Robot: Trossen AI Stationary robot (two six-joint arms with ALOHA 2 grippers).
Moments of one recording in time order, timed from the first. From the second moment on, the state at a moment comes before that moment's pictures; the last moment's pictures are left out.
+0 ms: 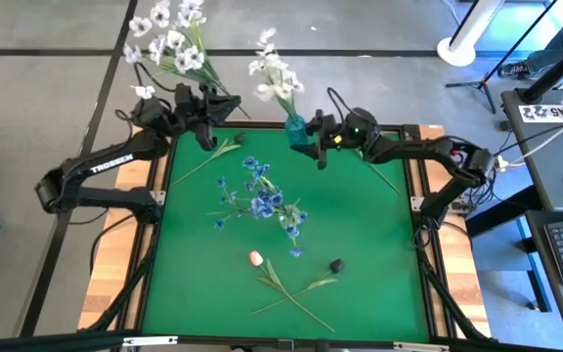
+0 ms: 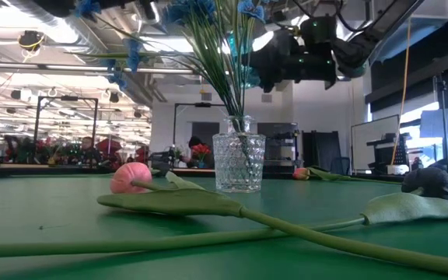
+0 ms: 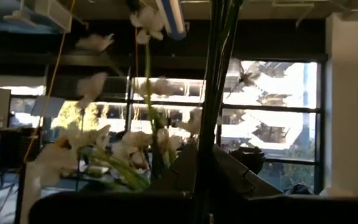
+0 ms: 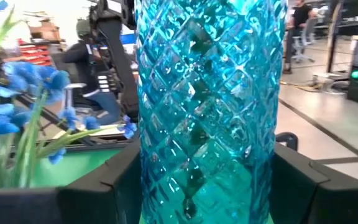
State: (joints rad) left arm 0.65 1.07 0.82 0.72 0.42 -0.26; right arm -0.55 1.62 0.87 0.81 -0.59 0.10
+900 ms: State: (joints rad) left arm 0.53 1.51 1.01 1.01 0.33 -0.25; right arm -0.51 1.62 0.89 0.79 -0.52 0.04
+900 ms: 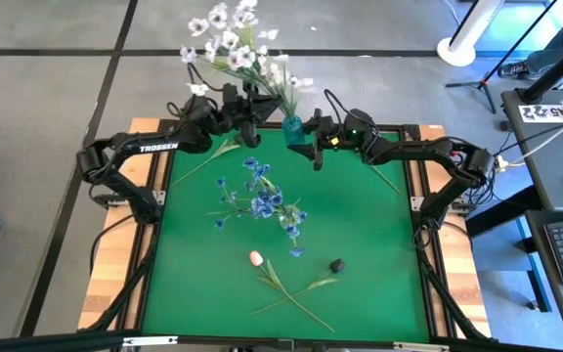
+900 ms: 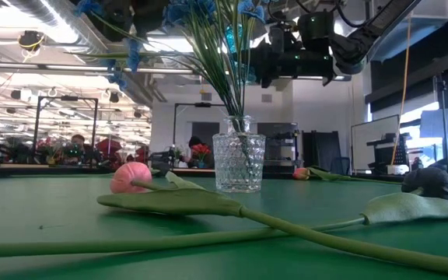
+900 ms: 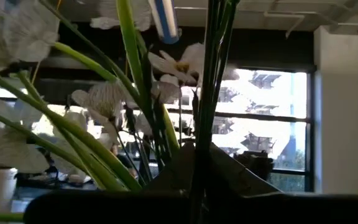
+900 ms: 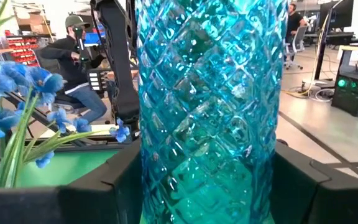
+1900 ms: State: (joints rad) left arm 0.53 1.52 1.02 0.63 0.36 -0.18; right arm -0.52 1.62 0.90 0.77 -0.50 0.02
